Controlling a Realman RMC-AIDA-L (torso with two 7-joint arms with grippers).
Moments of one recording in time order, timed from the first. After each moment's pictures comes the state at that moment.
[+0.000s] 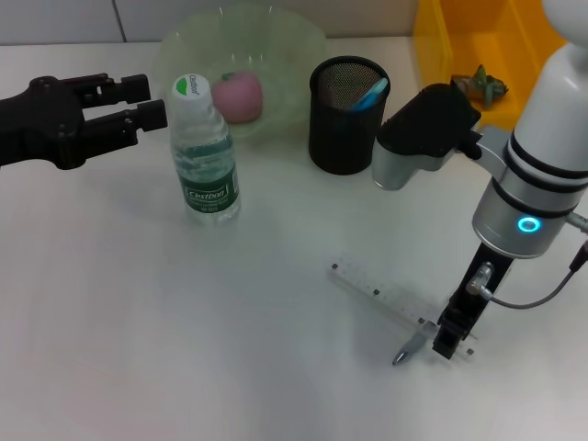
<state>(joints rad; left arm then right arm) -0.43 -1.98 0.73 0.85 1.73 1.73 -1.58 0.84 2.09 -1.63 -1.00 -2.55 -1.70 2.74</state>
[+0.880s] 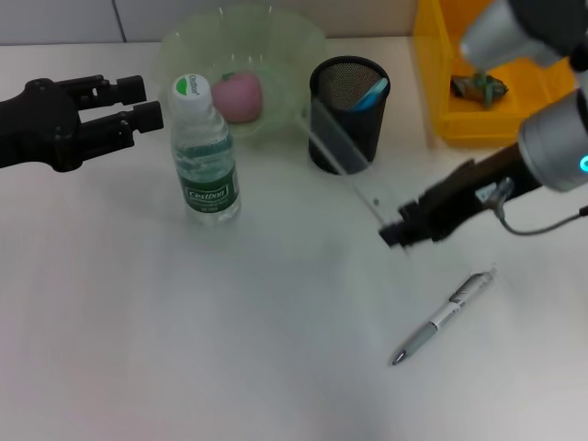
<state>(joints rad) -0.42 -1.99 0.72 0.85 1.73 1.73 -1.57 0.54 2.08 -1.39 -1.47 -2.38 -1.59 2.57</state>
